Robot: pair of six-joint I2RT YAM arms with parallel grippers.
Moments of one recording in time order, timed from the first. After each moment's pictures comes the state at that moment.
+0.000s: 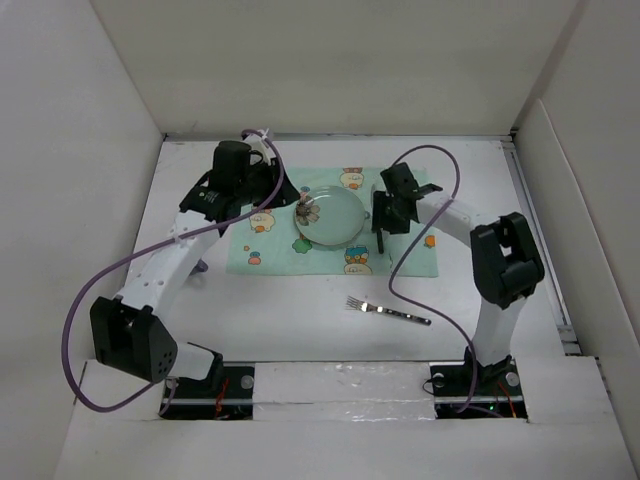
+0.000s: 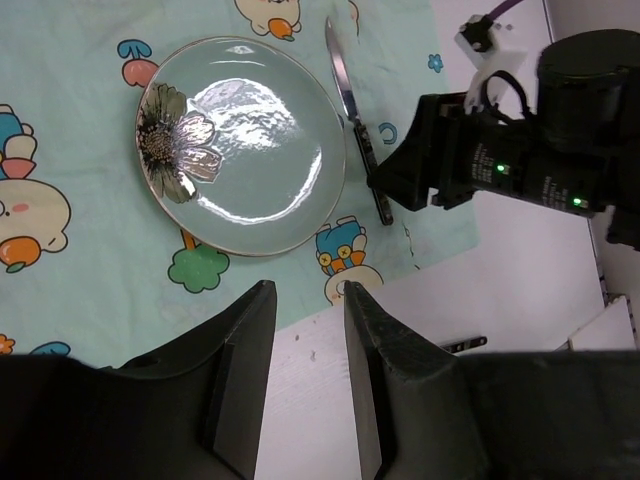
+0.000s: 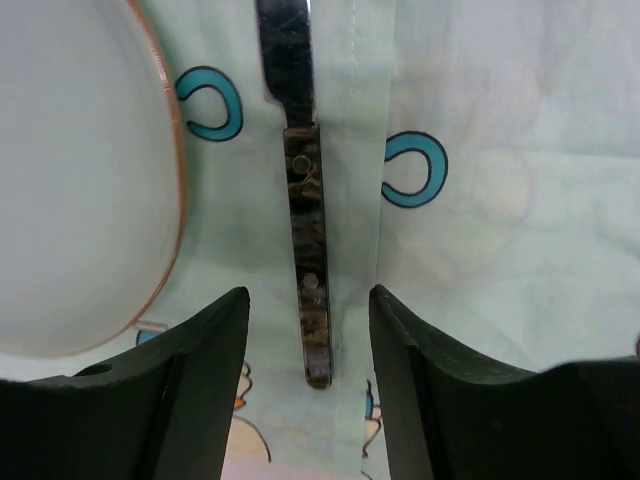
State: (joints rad) left arm -0.35 1.35 1.26 -0.46 0.30 -0.43; right arm 0.42 1.92 1.34 -0.47 0.08 0.47
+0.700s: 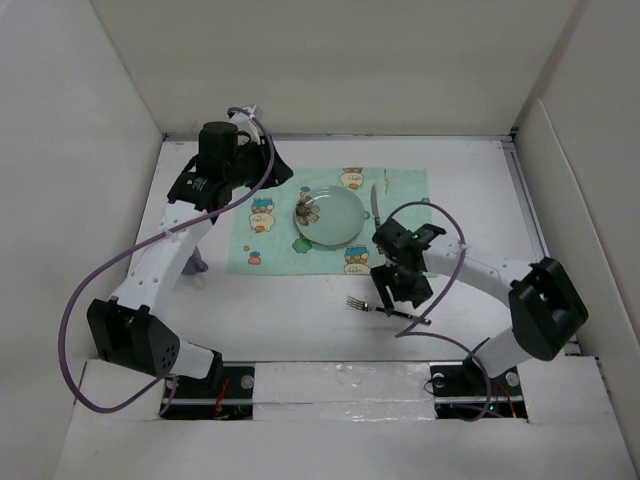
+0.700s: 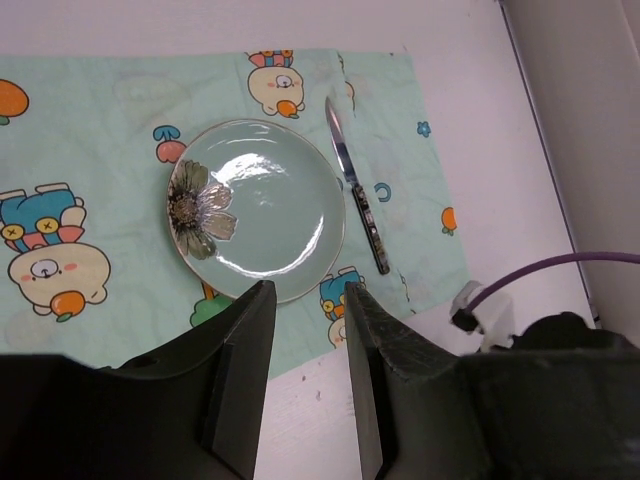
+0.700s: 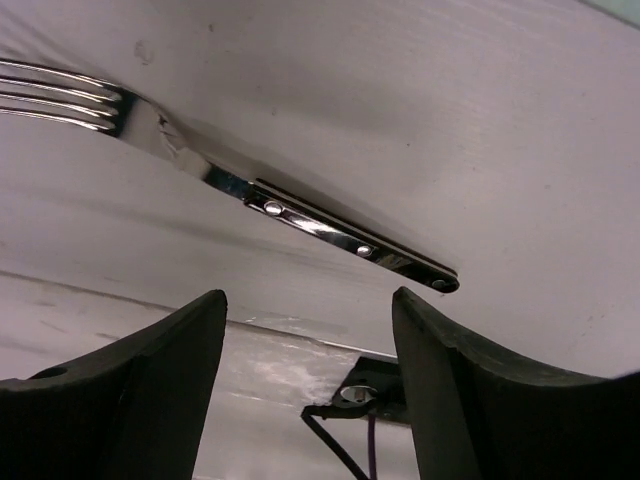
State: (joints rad) left arm -0.31 1.39 1.39 -0.49 0.30 -0.41; right arm 0.67 1.47 0.99 -0.96 -0.04 0.41
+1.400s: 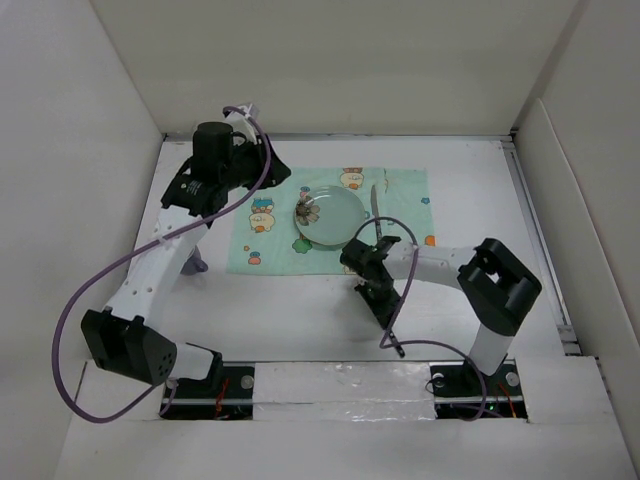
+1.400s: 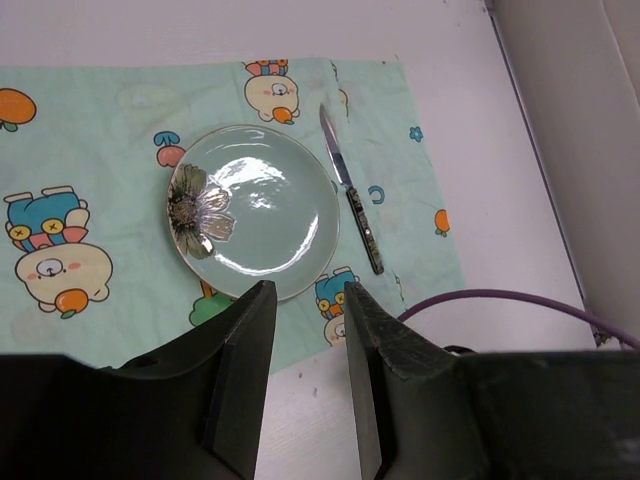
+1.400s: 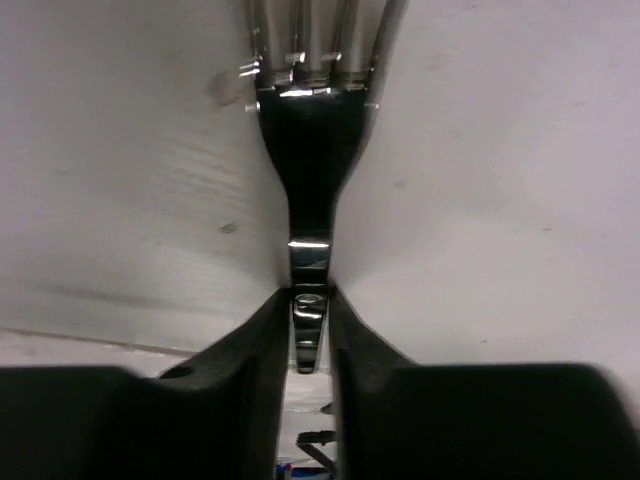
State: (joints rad) left arm -0.31 1.36 1.41 -0.50 0.29 -0.41; right arm 0.84 1.77 1.06 -0.93 -0.02 0.38
